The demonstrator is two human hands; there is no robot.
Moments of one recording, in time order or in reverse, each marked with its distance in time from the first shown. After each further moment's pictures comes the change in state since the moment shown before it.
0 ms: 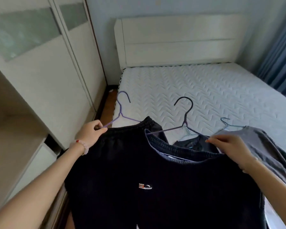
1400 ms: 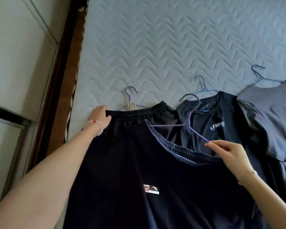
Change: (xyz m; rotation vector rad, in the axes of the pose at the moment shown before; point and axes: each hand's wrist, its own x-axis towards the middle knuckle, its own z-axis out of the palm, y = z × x) left_hand 0.174 -0.187 0.337 0.339 -0.476 -0.232; right_hand 0.130 0.216 0.184 -0.121 -0.091 0.375
